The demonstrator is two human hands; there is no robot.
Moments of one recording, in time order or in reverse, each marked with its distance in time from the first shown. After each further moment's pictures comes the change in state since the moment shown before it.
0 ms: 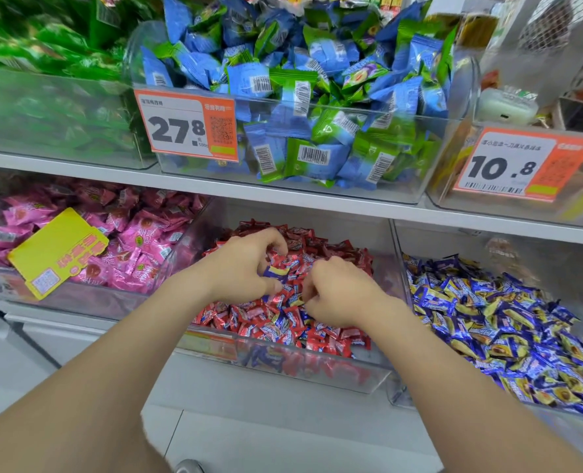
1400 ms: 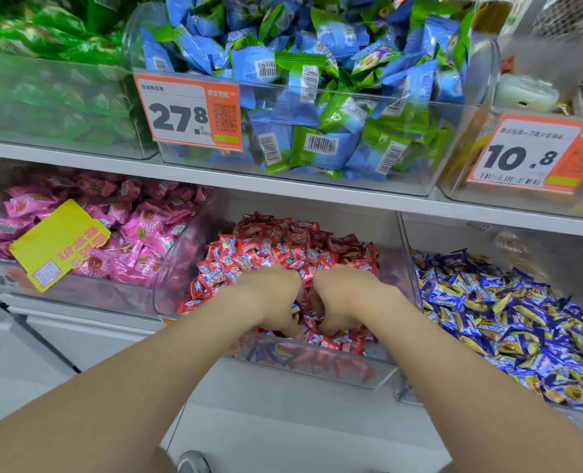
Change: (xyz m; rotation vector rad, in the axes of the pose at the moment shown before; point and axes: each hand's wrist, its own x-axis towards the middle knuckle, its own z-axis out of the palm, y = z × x) left_hand 0.012 0.022 0.051 0.453 -0.329 -0.065; right_hand 0.004 -0.004 0.002 -0.269 -0.295 0.012
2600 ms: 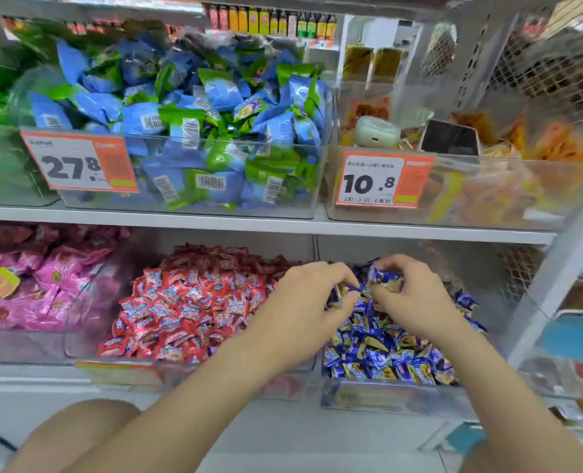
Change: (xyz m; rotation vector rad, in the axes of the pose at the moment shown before) left_hand -0.018 0.153 -0.028 -0.496 0.629 0.417; right_hand -0.135 0.158 0.037 0.828 0.682 0.375
